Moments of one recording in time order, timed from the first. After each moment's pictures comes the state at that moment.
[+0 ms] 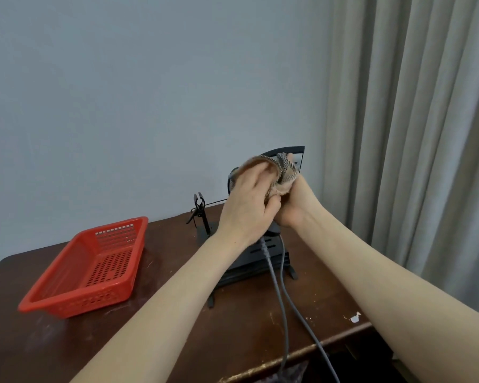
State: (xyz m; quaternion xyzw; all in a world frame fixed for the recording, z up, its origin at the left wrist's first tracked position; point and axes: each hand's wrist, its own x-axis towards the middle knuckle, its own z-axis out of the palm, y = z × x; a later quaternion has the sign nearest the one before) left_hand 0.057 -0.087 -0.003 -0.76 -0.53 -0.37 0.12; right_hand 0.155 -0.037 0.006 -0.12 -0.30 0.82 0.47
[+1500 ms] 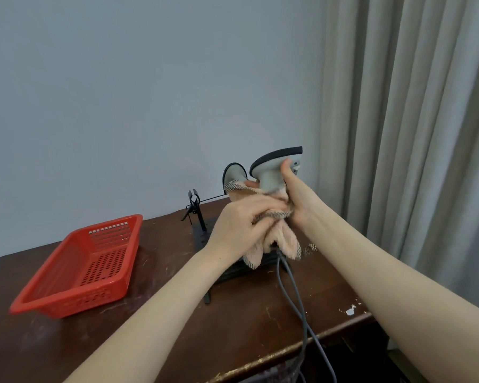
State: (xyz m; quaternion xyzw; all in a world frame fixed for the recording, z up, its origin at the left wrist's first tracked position) left_hand 0.048 -0.102 -0.022 -0.81 -0.39 -0.44 0.04; right_hand 0.166 -0.037 0.000 -0.21 -0.30 0.84 0.40
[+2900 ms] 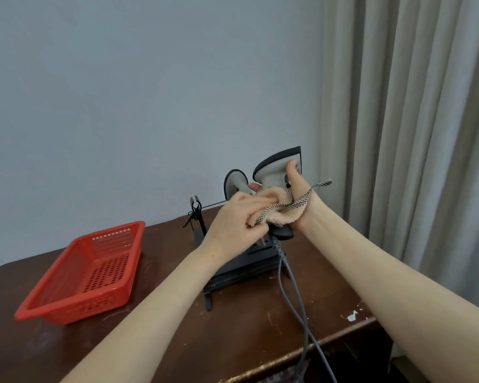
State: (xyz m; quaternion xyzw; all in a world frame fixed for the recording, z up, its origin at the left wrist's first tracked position) left_hand 0.039 -0.104 -0.013 -0.80 -0.47 -0.37 0.04; right_hand 0.164 -0.012 -0.008 -0.21 -0.31 0.83 0.41
